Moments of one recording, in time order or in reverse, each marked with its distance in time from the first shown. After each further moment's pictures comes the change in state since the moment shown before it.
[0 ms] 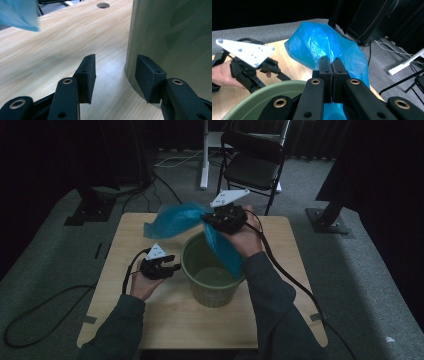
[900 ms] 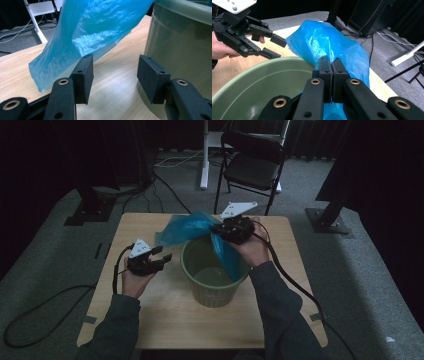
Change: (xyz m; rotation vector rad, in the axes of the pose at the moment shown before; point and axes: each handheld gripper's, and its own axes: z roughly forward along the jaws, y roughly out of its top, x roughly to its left) left arm 0.010 0.008 -0.037 -0.138 0.099 -0.050; right arm -0.002 -0.038 -0.002 0.036 0.006 0.026
